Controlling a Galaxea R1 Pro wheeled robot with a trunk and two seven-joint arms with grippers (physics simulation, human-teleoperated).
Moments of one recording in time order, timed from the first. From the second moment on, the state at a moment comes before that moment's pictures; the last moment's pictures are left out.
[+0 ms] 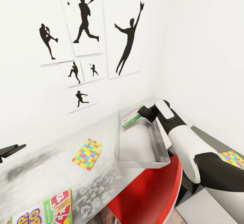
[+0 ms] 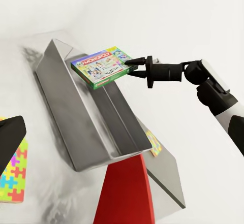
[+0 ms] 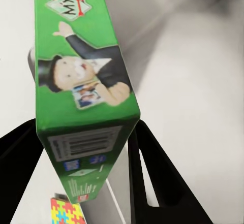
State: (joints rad) left arm -0.28 0.52 0.71 -1.42 0.33 1.03 -1.57; right arm -1.24 0.08 0.15 -0.60 -1.20 0.61 -0.70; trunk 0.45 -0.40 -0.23
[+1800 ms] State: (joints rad) left arm -0.28 0.52 0.71 -1.42 0.33 1.03 -1.57; right arm -1.24 0.08 0.15 -0.60 -1.20 0.62 -0.70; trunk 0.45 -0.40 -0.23
